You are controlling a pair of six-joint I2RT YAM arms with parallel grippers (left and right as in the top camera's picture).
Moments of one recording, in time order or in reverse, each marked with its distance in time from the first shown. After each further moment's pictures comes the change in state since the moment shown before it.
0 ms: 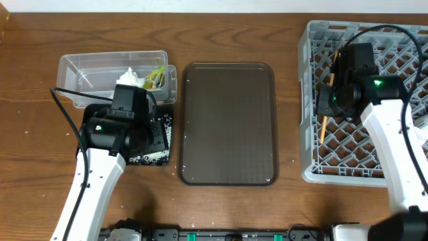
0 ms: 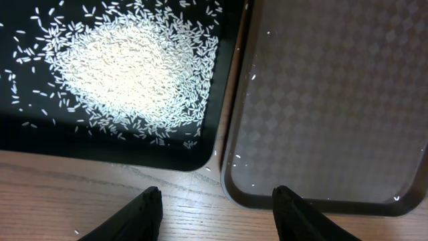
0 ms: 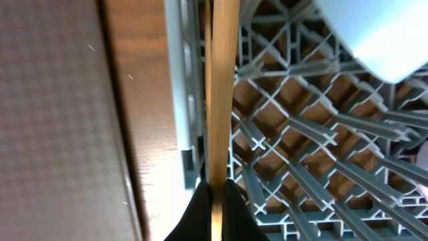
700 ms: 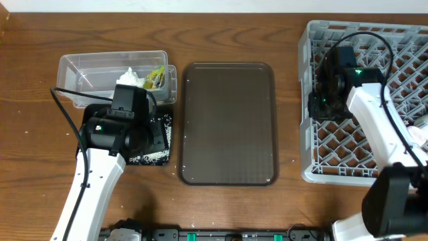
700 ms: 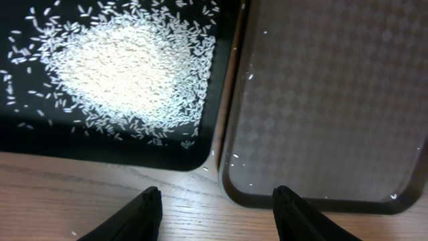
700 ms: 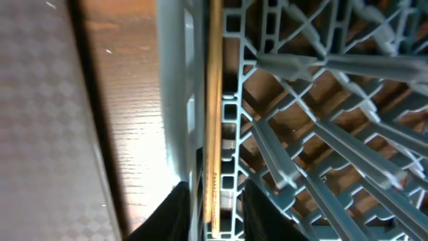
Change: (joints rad) left arm 0.000 0.000 0.000 0.005 0.013 0.006; right arm -0.002 0.134 -0.018 0.030 -0.028 -0.050
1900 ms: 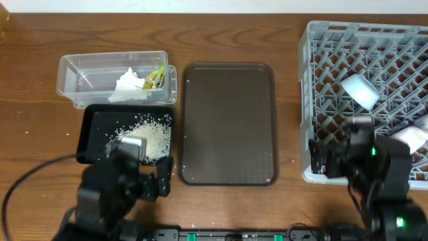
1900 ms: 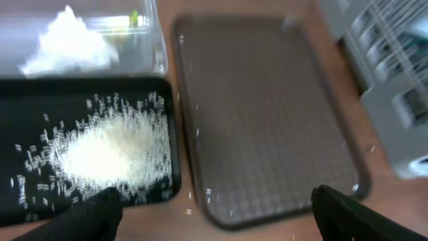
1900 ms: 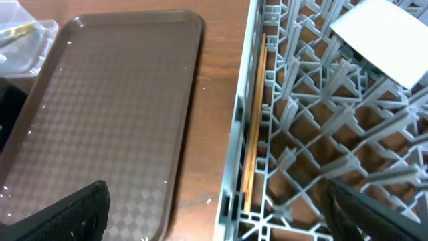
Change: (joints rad) left arm -0.101 -0.758 -0.260 0.147 0.010 0.149; right arm -0.064 -1.047 -0.589 0.220 -0.212 -0.090
